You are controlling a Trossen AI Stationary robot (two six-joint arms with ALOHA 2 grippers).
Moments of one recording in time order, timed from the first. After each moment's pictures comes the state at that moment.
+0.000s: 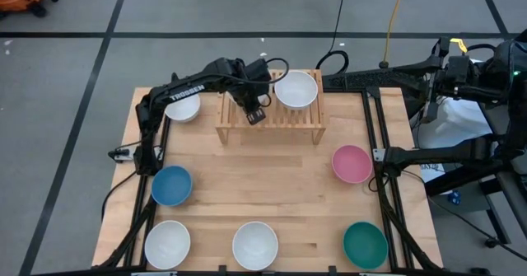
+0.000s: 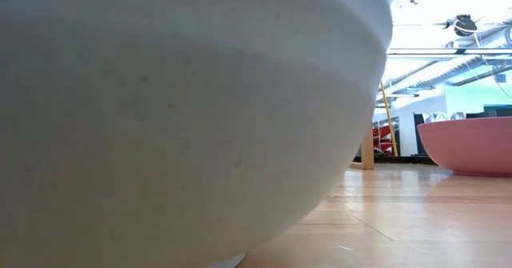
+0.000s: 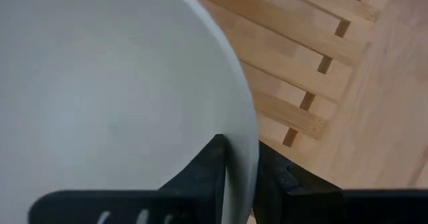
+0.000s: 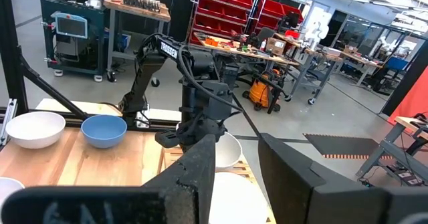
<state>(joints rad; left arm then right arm) 0.39 1.97 2.08 -1.33 0.01 -0.06 -0.37 0.96 1.96 -1.13 -0.08 -0.27</state>
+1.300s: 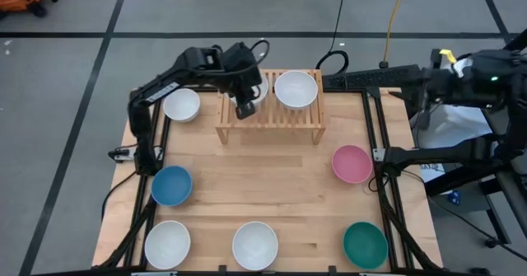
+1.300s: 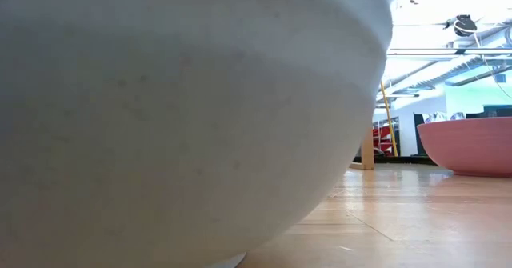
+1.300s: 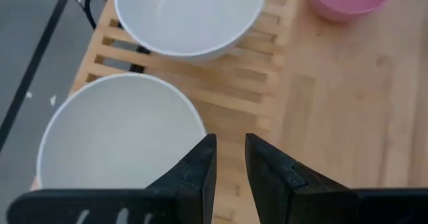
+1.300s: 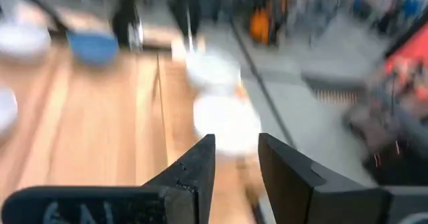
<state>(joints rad) 0.33 1.87 2.35 -1.43 -0.01 0.10 -0.37 0.97 1.96 -1.46 0.04 -0.35</state>
